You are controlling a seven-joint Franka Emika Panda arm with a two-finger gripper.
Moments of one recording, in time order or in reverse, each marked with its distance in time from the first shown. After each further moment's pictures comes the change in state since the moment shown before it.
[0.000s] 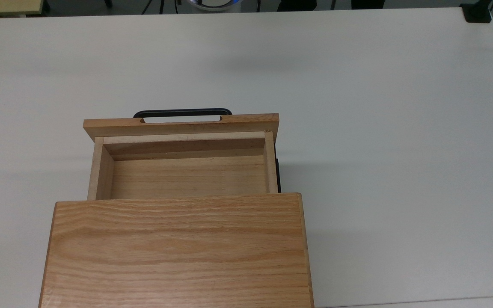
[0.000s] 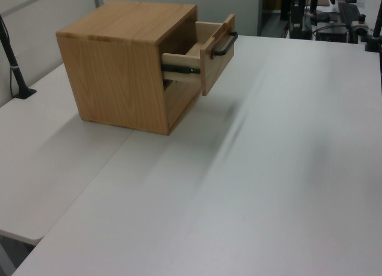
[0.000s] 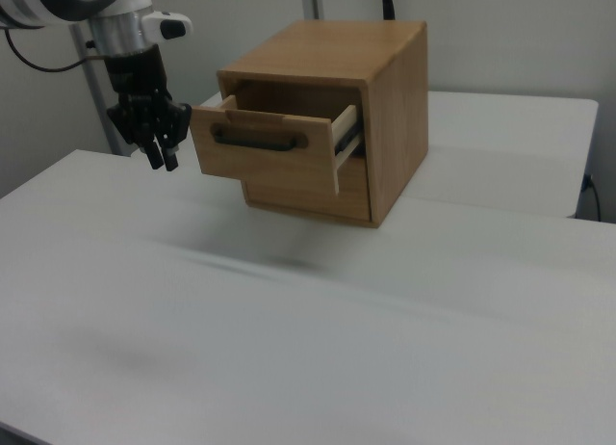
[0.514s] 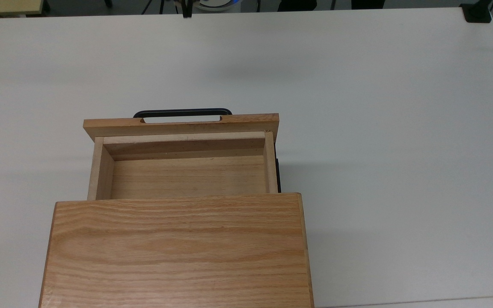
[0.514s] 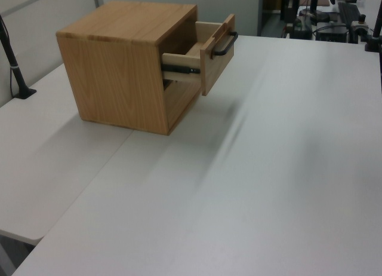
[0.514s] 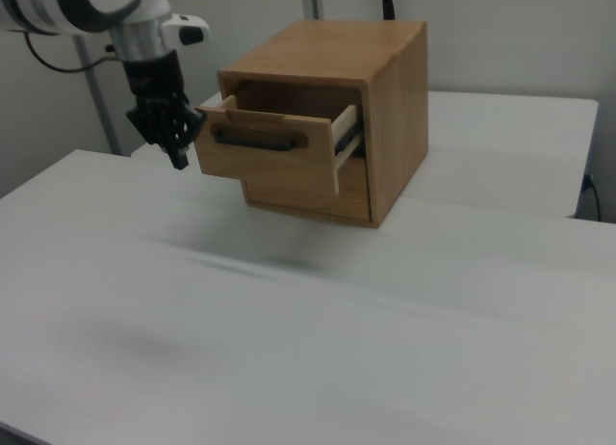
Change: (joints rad) arm -0.029 0.034 -0.004 -0.001 0.048 0.087 -0.015
